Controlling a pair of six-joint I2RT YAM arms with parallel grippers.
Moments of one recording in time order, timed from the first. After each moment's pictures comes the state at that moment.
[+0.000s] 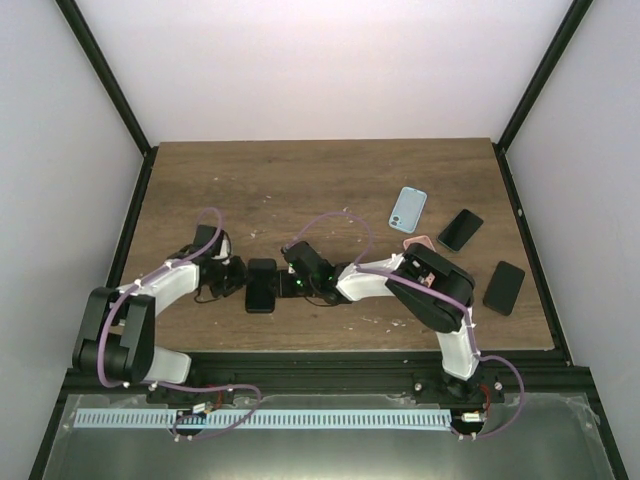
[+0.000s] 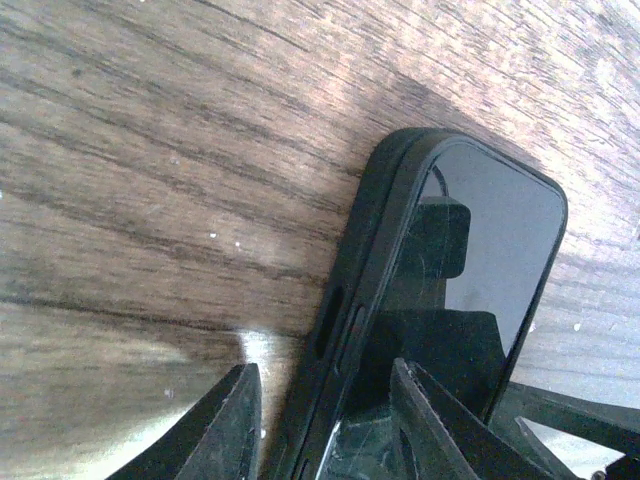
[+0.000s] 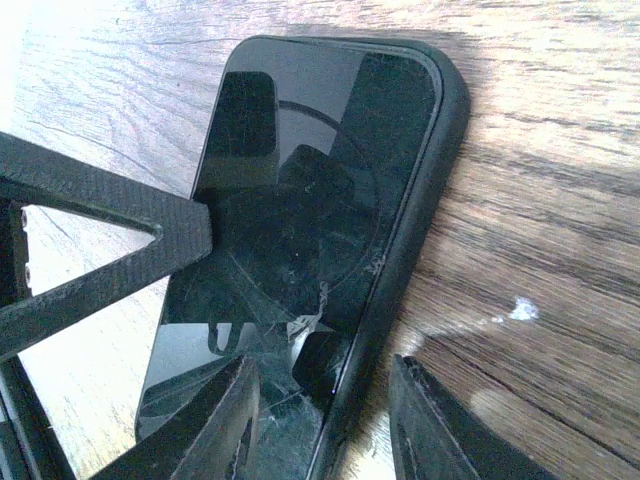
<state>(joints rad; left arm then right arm) -0.19 1.41 0.62 -0.40 0.32 -0.66 0.98 1.98 1.05 0.20 -0.18 0.83</state>
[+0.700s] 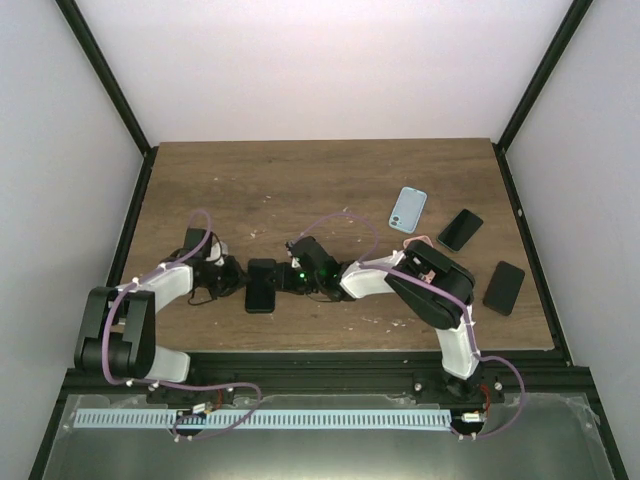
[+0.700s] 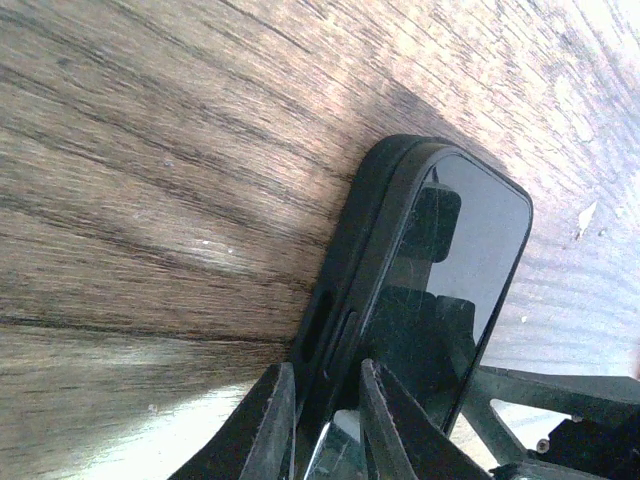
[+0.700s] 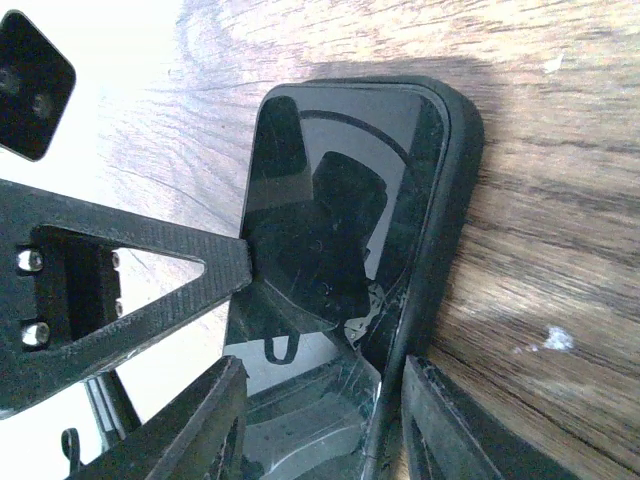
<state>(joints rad) -0.11 1.41 0.58 -0.33 0.46 -0.67 0.95 1.99 1.03 0.33 -0.28 0.98</state>
